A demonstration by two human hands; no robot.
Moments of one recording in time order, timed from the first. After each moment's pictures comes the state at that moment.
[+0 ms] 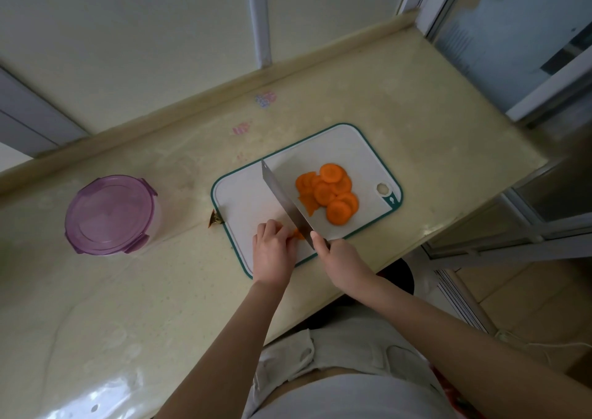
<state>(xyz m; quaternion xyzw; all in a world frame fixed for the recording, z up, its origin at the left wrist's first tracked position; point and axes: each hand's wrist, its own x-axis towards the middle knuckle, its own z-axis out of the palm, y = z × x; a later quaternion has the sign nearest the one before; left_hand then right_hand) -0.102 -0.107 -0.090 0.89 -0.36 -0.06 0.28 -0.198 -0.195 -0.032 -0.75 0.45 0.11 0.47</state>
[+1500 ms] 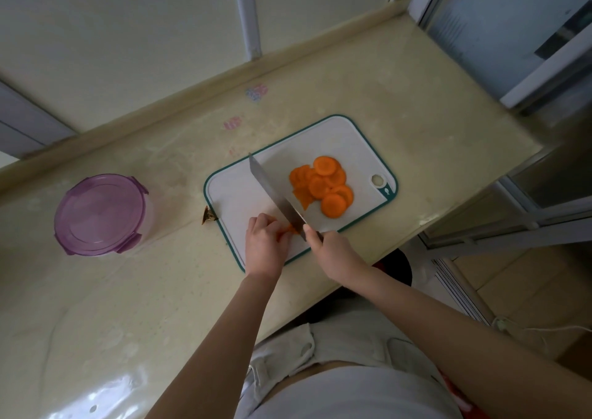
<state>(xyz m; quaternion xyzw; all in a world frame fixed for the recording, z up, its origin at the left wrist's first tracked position) -0.095 -0.108 -0.082 0.89 -0.34 -0.11 0.30 -0.196 -0.196 -0.044 -0.74 0.44 0.10 0.49</state>
